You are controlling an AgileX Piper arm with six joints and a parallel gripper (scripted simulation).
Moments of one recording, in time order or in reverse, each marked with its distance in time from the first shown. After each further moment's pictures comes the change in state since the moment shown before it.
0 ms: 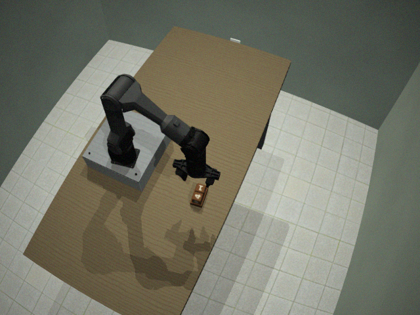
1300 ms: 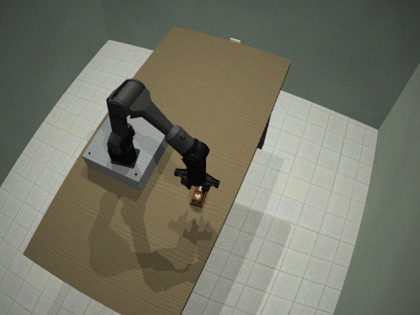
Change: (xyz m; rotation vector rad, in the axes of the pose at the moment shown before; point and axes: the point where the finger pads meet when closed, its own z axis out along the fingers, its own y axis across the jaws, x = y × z) arm 0.000 0.000 0.057 0.000 0.000 -0.001
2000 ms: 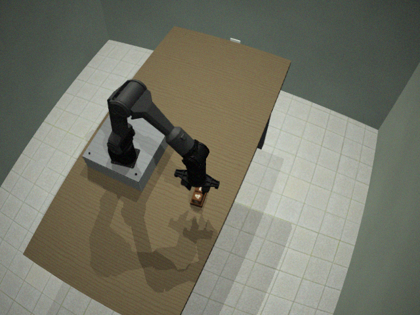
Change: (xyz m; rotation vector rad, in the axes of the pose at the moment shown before) arm 0.000 0.000 0.006 -0.001 0.000 0.000
